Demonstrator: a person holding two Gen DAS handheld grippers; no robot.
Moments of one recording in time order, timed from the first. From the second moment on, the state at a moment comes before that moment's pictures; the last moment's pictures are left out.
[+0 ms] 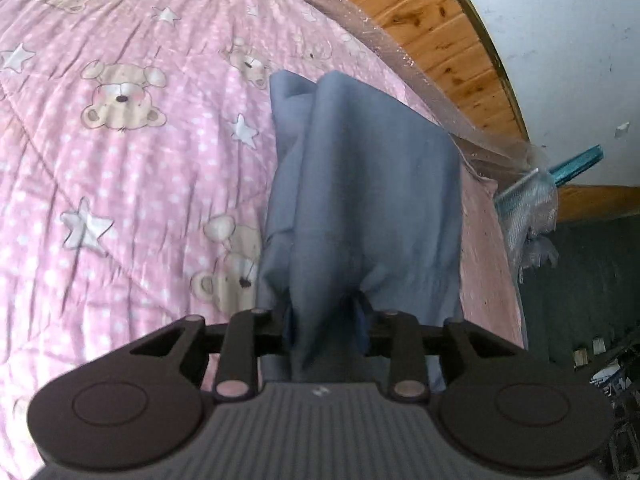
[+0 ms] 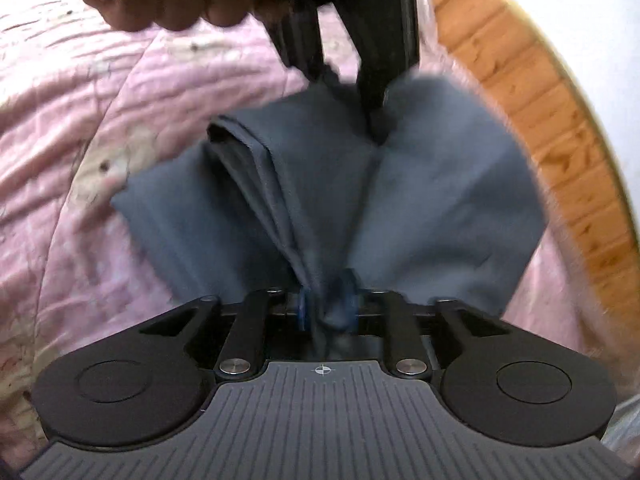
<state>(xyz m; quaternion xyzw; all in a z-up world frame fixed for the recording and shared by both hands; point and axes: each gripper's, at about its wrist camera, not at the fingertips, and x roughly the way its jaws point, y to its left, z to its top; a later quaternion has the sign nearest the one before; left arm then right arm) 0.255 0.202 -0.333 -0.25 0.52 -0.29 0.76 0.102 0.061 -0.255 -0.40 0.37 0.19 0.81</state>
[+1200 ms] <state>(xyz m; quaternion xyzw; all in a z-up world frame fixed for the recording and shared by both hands) 0.196 0.204 -0.277 -0.26 0.42 -0.18 0.85 0.361 -0.096 -0.201 0.00 0.45 0.20 0.87</state>
